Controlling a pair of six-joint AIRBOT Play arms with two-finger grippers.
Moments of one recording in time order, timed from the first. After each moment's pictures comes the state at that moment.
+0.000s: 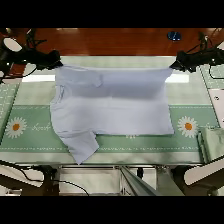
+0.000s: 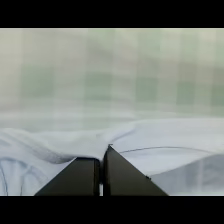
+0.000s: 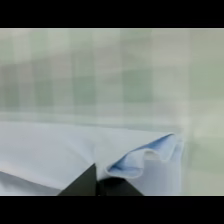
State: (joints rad) left arm 0.10 -1.71 1.63 1.04 -1.06 -1.45; right arm -0.26 -1.82 1.77 -0.92 1.26 1.40
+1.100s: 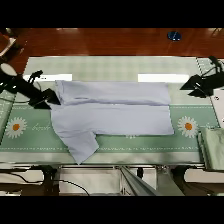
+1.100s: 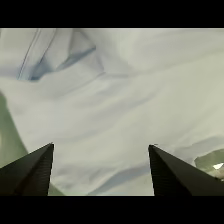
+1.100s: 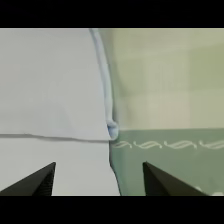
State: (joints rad) left arm 0.27 -1.53 1.18 1.14 -1.46 -1.34; right arm -0.44 -1.50 1.31 -1.06 1.37 1.34
